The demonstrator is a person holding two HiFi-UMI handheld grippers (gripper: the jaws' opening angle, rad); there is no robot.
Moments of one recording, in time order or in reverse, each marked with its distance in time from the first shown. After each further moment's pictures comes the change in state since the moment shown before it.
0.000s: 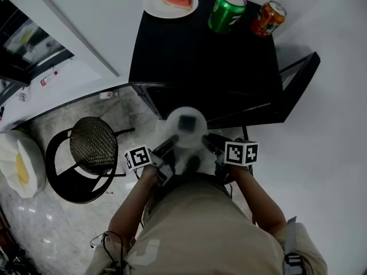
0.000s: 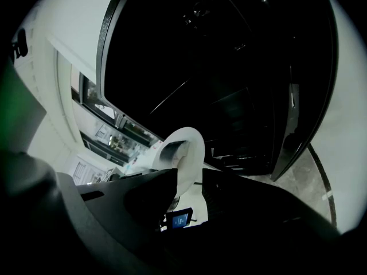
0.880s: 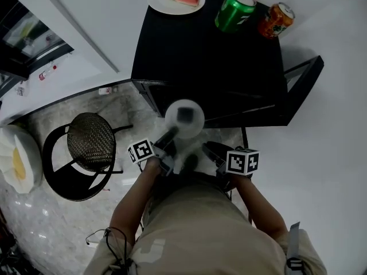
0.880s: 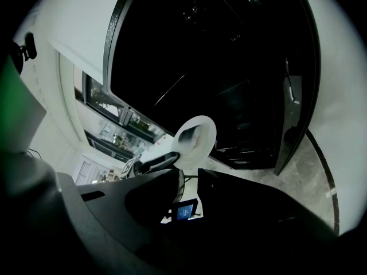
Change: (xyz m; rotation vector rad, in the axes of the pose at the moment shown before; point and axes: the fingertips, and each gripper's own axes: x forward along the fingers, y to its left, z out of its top) left arm 0.018 0.035 0.022 -0.014 -0.099 -0.022; right arm -0.008 0.006 -0.028 0.007 0.036 0.042
